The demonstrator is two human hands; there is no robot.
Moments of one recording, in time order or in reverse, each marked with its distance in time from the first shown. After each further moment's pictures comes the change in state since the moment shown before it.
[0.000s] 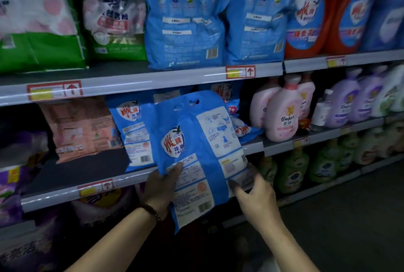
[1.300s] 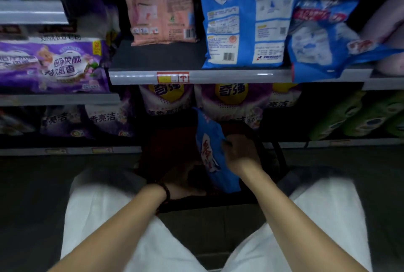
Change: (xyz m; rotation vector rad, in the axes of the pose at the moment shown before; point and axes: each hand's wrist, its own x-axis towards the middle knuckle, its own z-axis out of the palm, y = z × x) left_hand -0.094 -0.179 -0.233 0.960 -0.548 -0.340; right_hand -0.109 -0.010 0.223 -0.294 -0.622 -0.010
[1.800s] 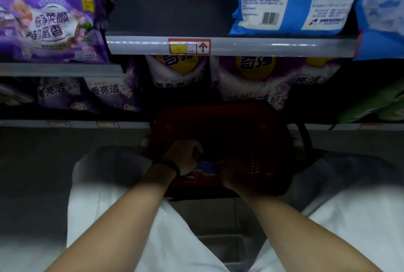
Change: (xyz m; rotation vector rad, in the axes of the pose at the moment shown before) left_hand 0.050 -0.042 -0.028 0.069 0.167 -0.075; right_hand 0.036 0.064 0.147 -0.644 -0.516 -0.064
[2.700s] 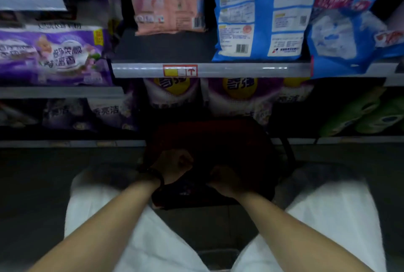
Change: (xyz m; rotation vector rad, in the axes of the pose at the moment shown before) left_hand -0.034 0.010 -0.020 -0.012 0.050 0.076; right_hand -0.040 0.009 -0.021 0.661 -0.007 0.029
